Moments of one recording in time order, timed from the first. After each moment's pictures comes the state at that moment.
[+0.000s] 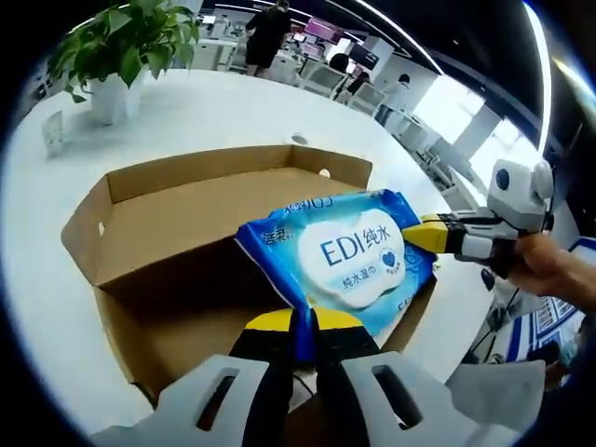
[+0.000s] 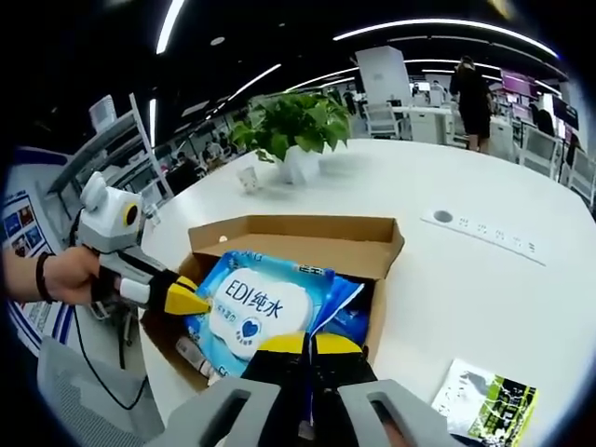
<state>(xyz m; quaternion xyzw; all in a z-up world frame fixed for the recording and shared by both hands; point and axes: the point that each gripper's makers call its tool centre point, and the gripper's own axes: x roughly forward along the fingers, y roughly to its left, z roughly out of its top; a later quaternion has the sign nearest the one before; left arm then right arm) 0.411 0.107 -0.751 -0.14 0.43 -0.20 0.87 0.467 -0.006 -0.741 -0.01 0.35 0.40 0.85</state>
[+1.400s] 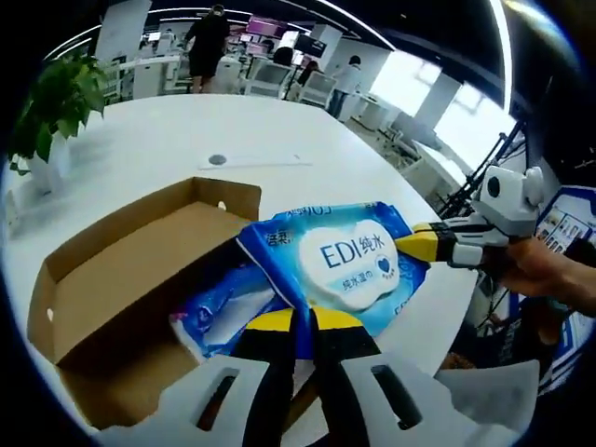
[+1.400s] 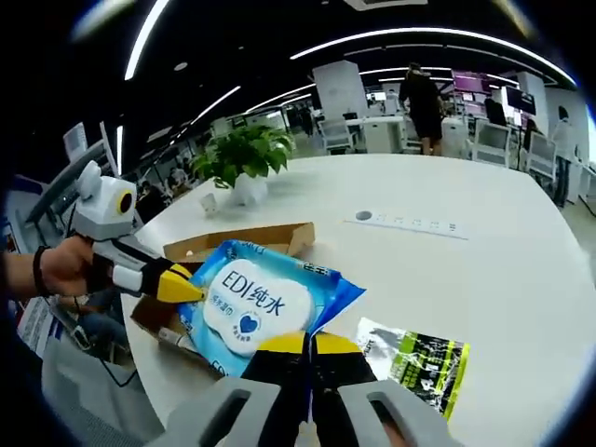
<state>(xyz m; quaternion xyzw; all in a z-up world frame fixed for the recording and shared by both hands) 0.431 -0.012 -0.720 -0.07 0.42 -0.30 0.85 0.444 -0.135 -0.720 0.03 0.33 0.31 0.89</state>
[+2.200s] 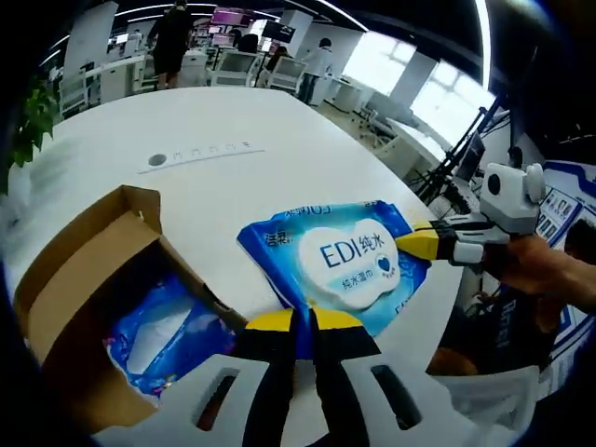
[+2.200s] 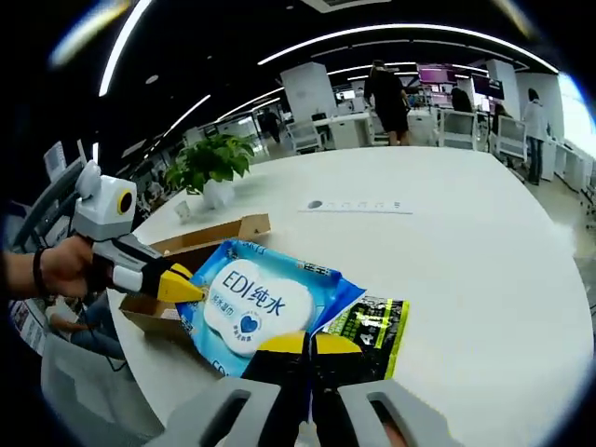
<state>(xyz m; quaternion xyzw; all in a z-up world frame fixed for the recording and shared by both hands) 0.420 -0.093 -0.734 -0.04 0.43 -0.36 0.83 0.418 -0.215 -0.733 0.05 0.34 0.25 0.90</state>
